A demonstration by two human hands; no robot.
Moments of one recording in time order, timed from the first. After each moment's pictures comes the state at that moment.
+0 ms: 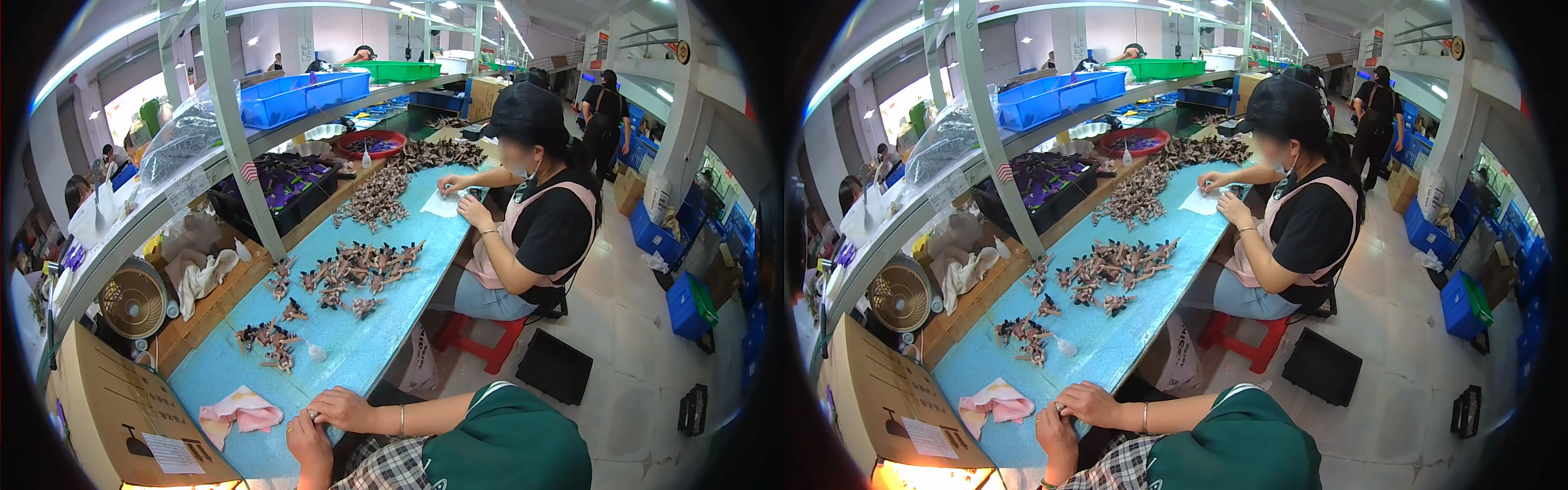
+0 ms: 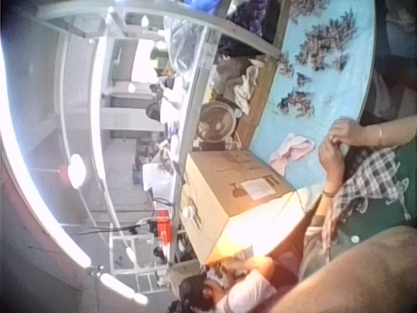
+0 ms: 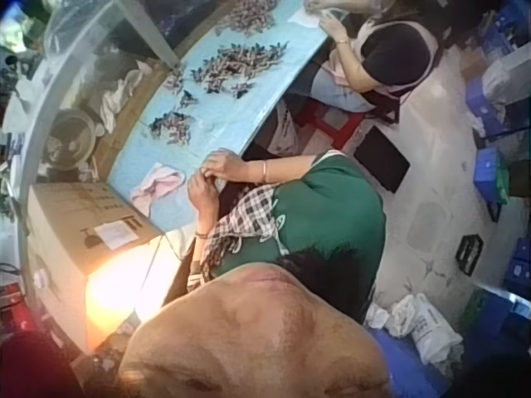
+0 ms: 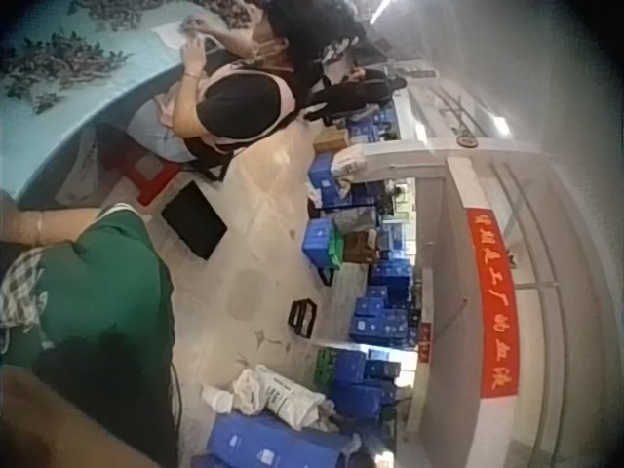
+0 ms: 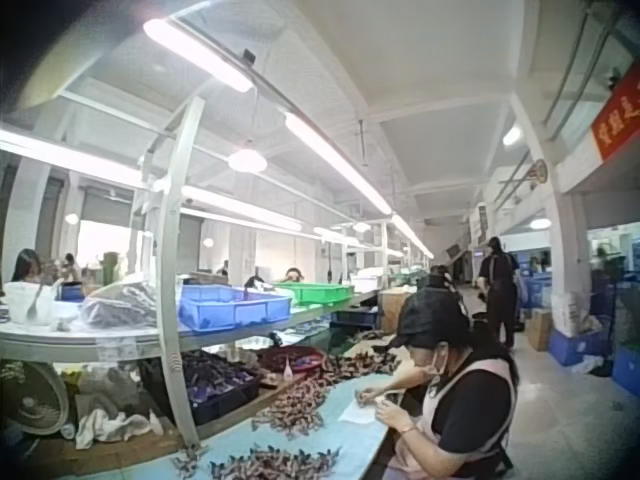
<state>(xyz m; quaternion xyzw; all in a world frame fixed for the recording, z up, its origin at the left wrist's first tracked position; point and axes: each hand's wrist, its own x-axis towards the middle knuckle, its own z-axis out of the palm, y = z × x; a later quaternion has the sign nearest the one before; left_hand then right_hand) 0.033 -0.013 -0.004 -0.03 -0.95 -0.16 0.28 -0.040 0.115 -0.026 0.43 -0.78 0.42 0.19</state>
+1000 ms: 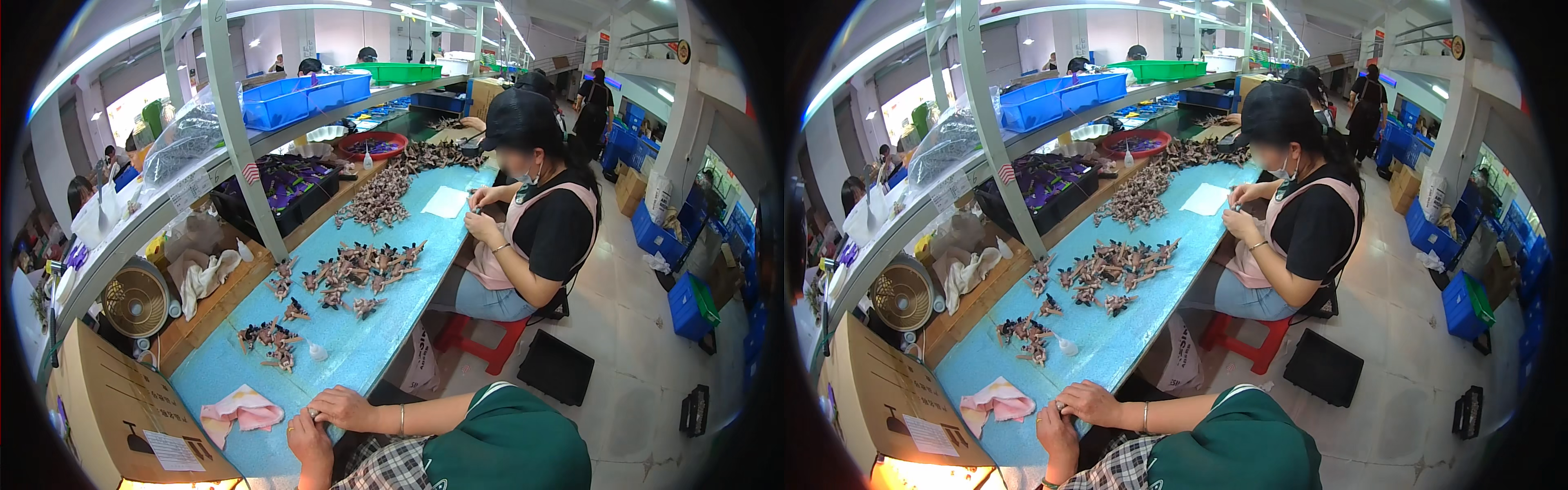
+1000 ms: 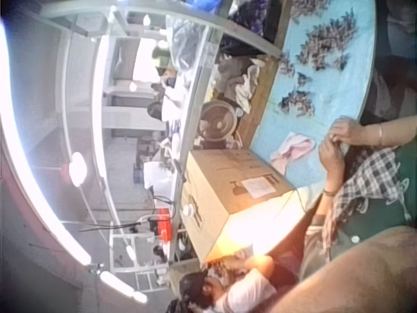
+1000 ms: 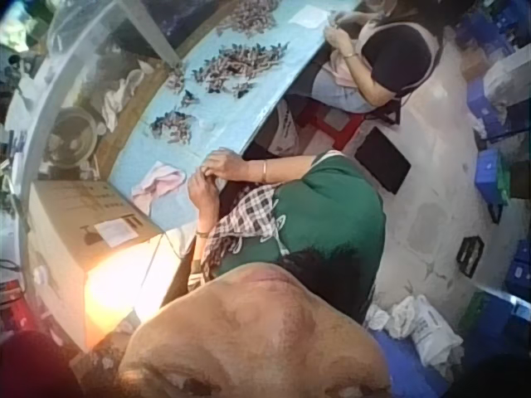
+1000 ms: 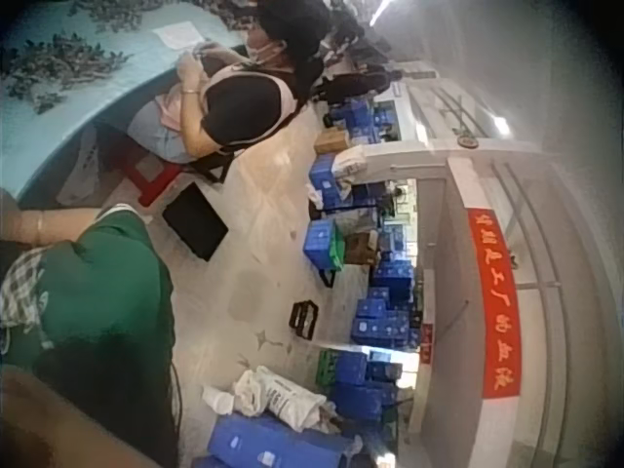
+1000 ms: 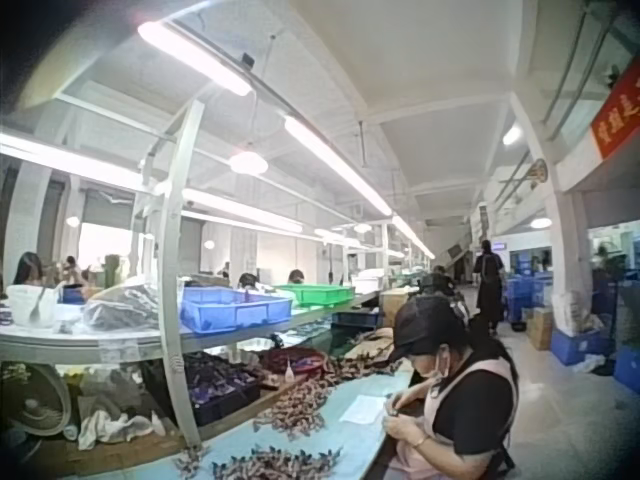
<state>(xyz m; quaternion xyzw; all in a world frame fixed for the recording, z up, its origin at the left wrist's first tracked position) 0.032 -0.013 -0.008 -0.03 -0.94 -0.17 0.31 -0.040 0.116 -0.024 0.43 -0.78 0.42 0.18</state>
